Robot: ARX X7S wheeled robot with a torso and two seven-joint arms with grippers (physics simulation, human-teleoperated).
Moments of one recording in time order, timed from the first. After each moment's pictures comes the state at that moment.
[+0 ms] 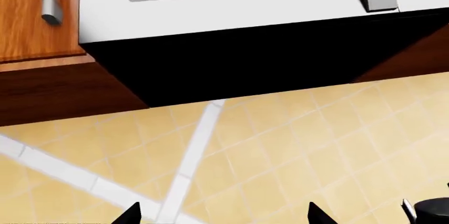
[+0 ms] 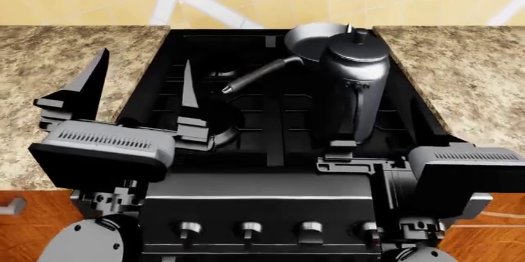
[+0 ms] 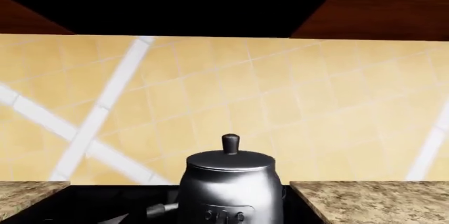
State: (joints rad) left arm -0.35 -0.36 0.27 0.65 -0.19 -0.31 -0.30; right arm 0.23 0.38 -0.28 -0.72 0.32 0.43 0.52
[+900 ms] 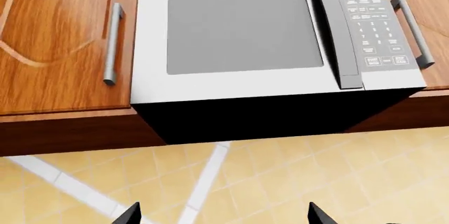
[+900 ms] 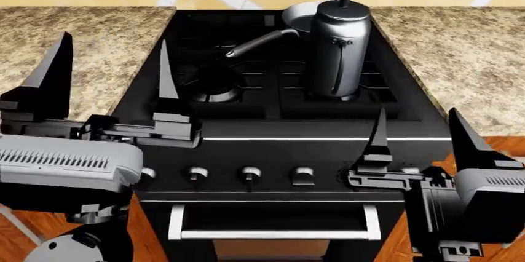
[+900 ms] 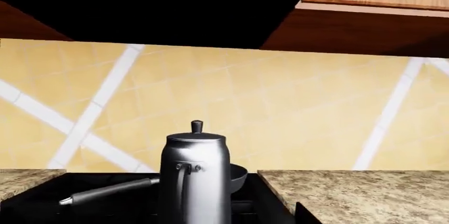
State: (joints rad) left arm -0.34 -0.36 0.24 0.74 -0.19 -0.26 -0.35; right arm 0.09 0.47 -0.16 -0.80 0.35 0.37 0.52
